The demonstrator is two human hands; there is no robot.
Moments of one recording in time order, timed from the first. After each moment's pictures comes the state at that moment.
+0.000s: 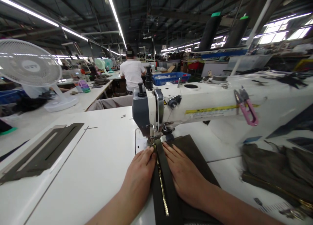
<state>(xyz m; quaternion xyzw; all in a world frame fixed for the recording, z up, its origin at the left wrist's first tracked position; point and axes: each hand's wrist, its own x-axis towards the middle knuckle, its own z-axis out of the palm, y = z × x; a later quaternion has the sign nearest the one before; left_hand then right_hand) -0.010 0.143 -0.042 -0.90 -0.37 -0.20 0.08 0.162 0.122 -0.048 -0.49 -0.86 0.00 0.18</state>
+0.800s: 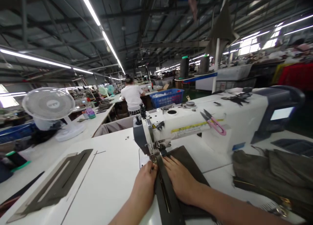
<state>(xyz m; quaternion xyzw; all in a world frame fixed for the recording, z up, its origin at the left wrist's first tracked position) -0.006 0.155 -0.033 -0.90 -0.40 -0.19 0.02 0.160 0.144 -0.054 -0.49 -0.85 0.04 0.21</state>
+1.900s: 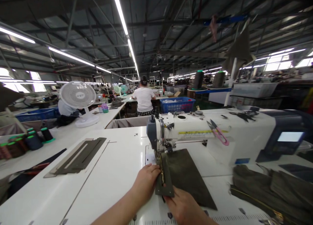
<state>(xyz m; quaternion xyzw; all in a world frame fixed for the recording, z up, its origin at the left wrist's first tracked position) -0.018 0.129 -0.029 -0.90 -0.39 -0.21 0.00 0.144 0.083 -0.075 -0.28 -0.88 -0.17 0.34</state>
